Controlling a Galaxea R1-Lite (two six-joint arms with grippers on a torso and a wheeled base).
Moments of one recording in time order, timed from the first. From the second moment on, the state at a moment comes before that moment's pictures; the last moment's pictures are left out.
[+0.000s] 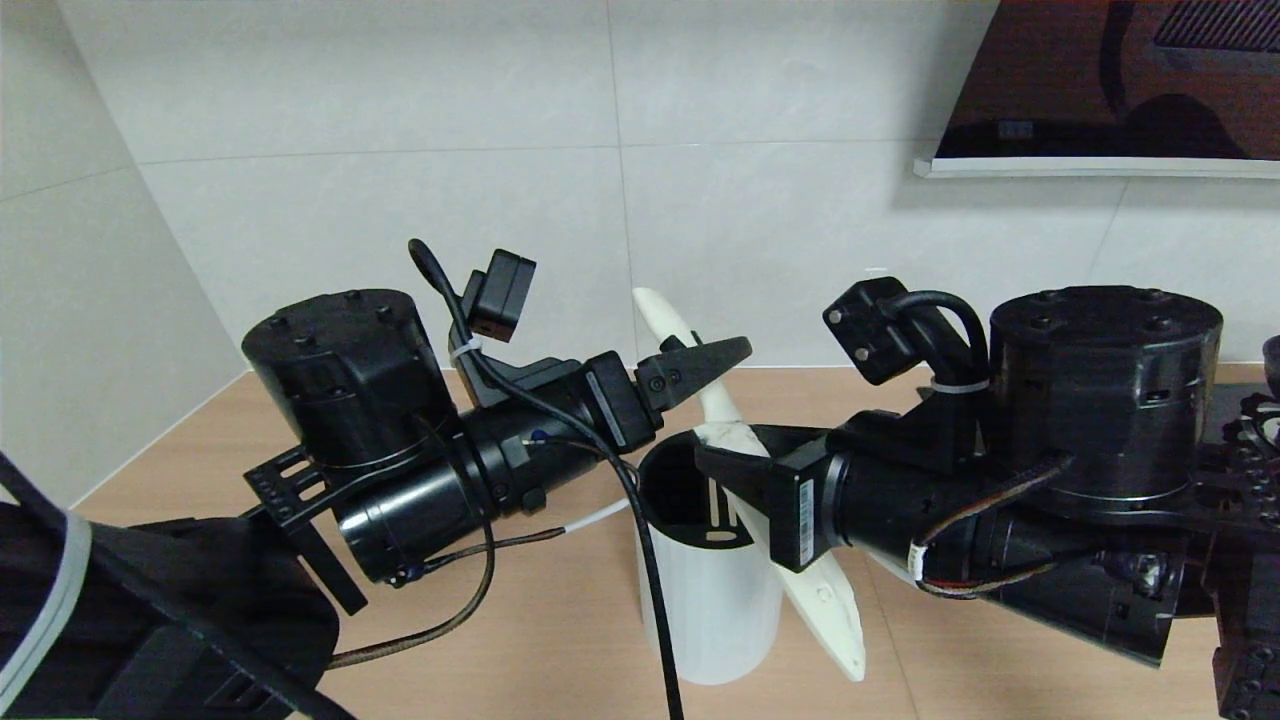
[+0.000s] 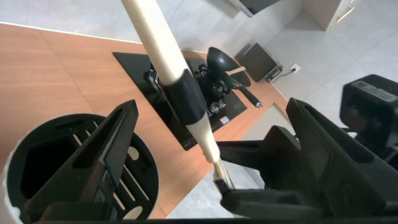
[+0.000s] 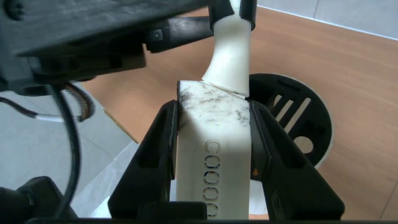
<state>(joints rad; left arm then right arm) -0.66 1.74 -0.75 -1.06 -0.26 -0.72 0.93 1.63 -0.89 -0.54 -0.15 0.20</state>
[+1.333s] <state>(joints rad) -0.66 1.75 -0.75 -1.06 -0.26 -0.72 0.94 1.63 -0.89 -0.55 -0.15 0.20</state>
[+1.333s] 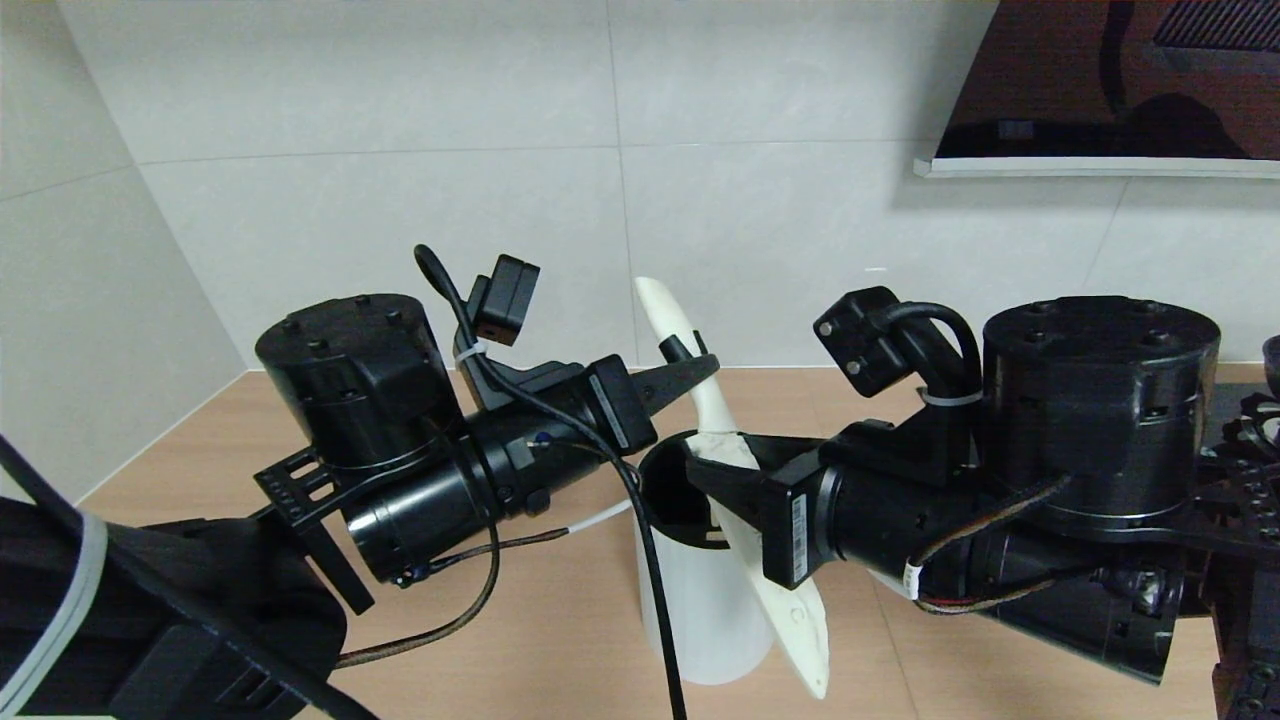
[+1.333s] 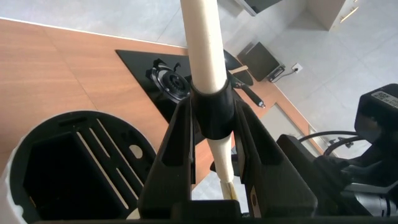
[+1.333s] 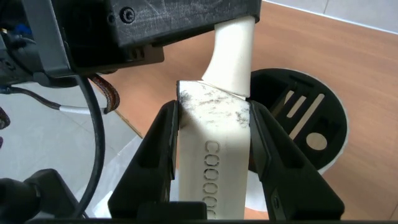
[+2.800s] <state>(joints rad) -0.61 1.61 -0.87 -0.87 -0.10 -0.65 0.76 1.45 -0.89 -0.54 -0.11 0.21</state>
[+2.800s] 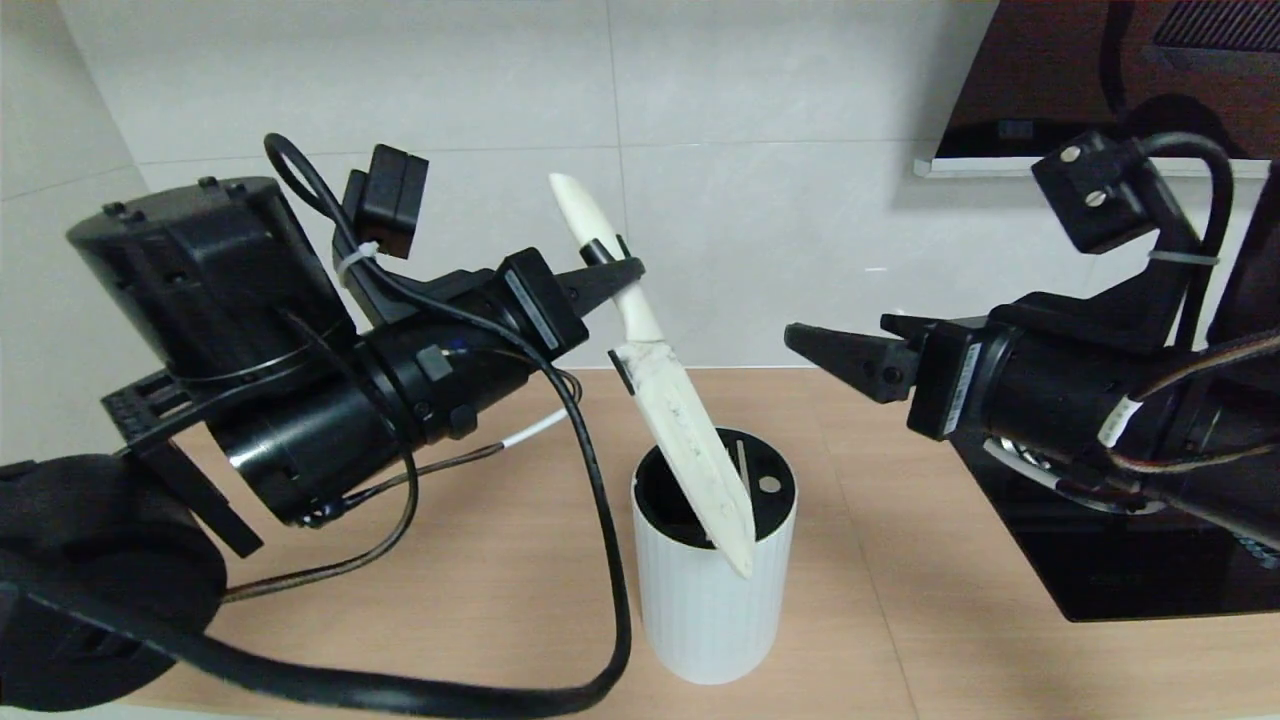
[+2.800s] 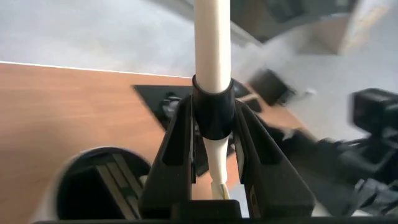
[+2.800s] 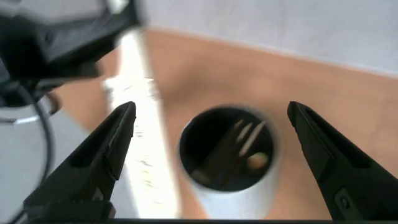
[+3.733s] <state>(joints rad) -0.83 1.64 -1.00 -0.72 0.50 -0.19 0.65 1.48 -0.92 -0.54 -0.09 0.21</state>
